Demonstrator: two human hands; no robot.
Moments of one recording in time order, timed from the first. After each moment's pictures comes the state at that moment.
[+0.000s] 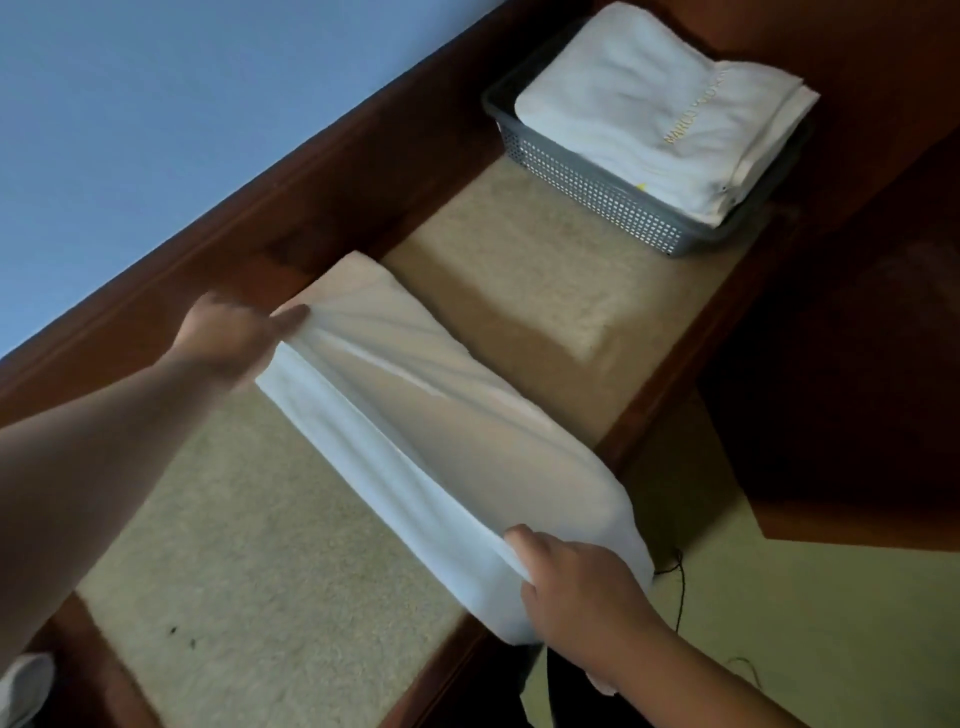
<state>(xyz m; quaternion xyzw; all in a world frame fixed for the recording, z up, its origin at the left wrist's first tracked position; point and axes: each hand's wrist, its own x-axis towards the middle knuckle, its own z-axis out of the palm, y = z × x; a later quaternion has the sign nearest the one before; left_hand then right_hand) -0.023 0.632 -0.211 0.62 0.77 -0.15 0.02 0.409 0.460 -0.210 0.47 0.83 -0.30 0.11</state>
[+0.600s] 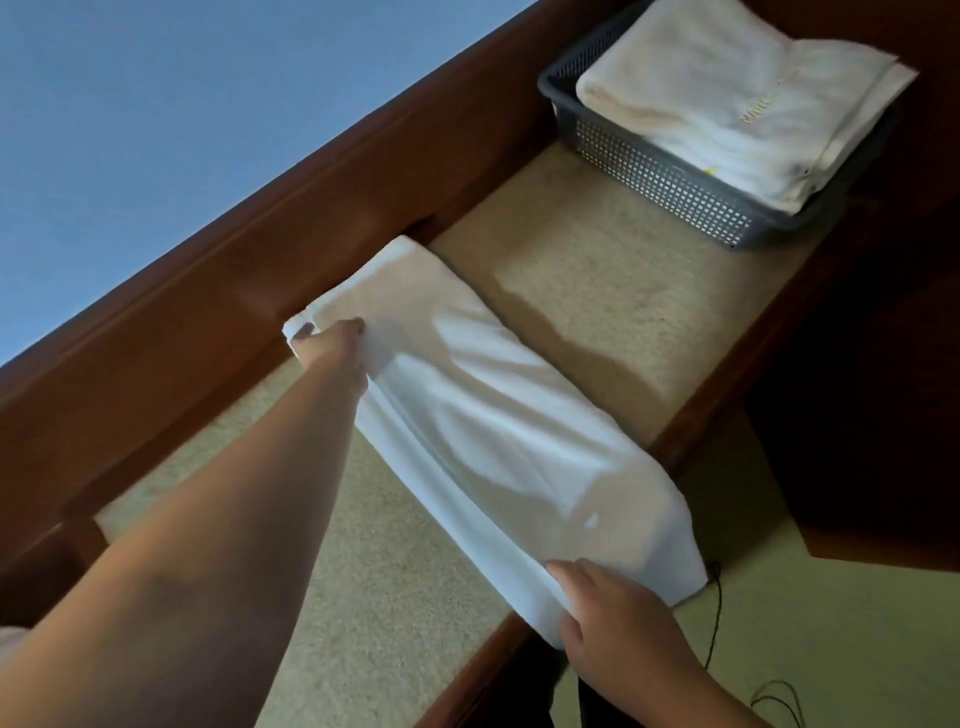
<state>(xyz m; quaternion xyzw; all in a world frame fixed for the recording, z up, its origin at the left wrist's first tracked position) 0.046 0.630 -0.269 -0.04 0.74 0.55 0.38 0.401 0.420 -0.262 0.49 0.81 -0.32 0.05</state>
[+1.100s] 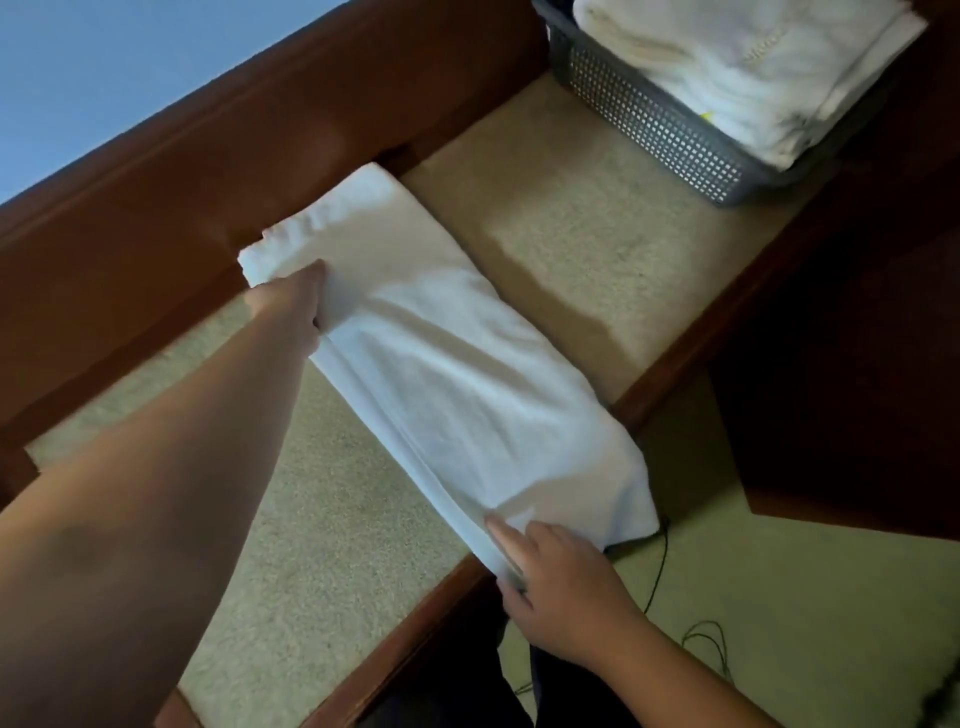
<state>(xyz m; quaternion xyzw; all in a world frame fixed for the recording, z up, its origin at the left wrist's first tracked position) 0.036 0.614 -0.286 -0.05 0.77 0.48 0.41 0.406 0.406 -0.284 0.43 0.84 -0.32 0.10</state>
